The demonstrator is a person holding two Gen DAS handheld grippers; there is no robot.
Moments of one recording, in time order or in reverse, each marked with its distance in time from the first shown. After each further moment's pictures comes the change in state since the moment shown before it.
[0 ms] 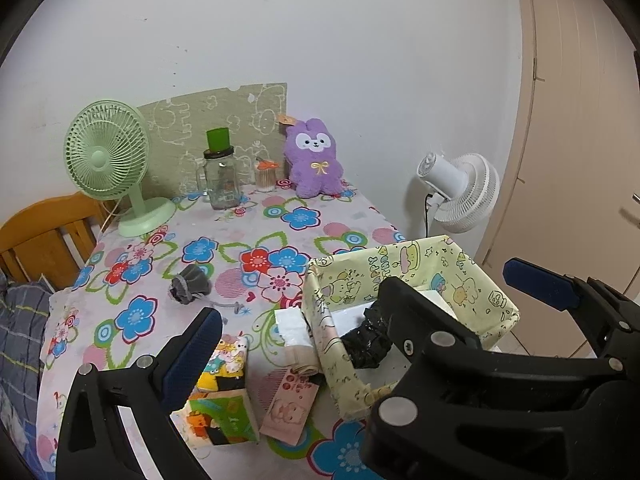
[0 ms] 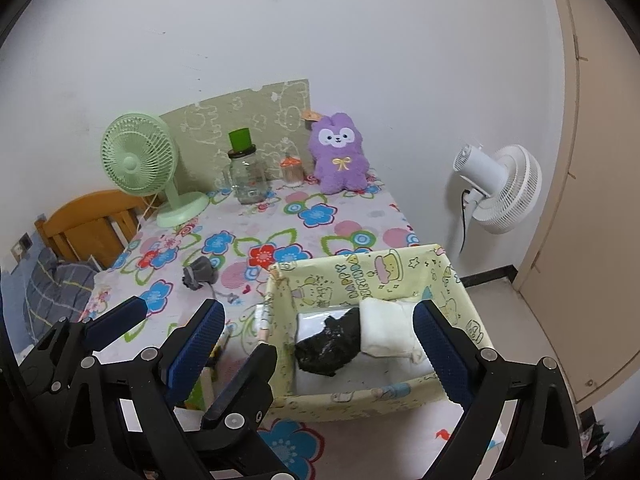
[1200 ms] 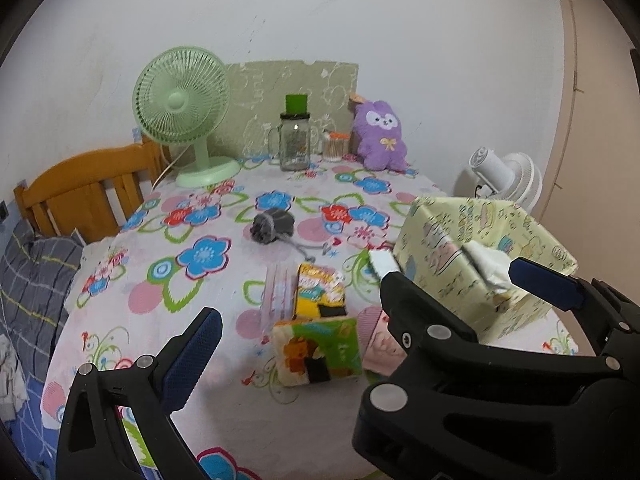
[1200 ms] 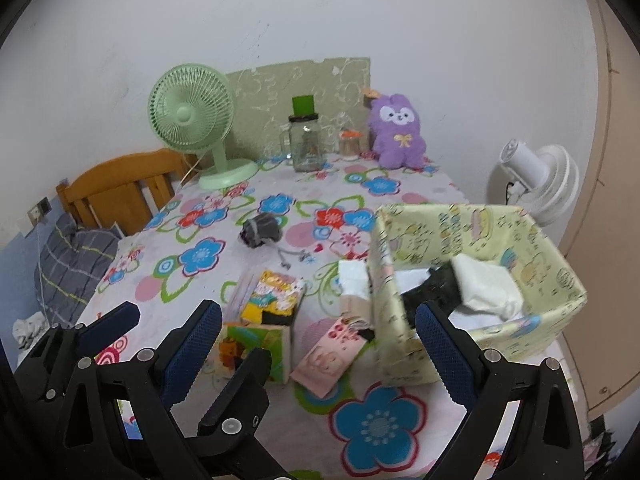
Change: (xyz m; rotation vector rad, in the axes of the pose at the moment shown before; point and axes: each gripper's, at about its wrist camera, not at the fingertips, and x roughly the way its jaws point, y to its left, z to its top) left arm -0.015 0.084 -0.074 -0.100 0.021 0.116; right arm 0.020 0.090 -0.061 -0.077 0.027 0.070
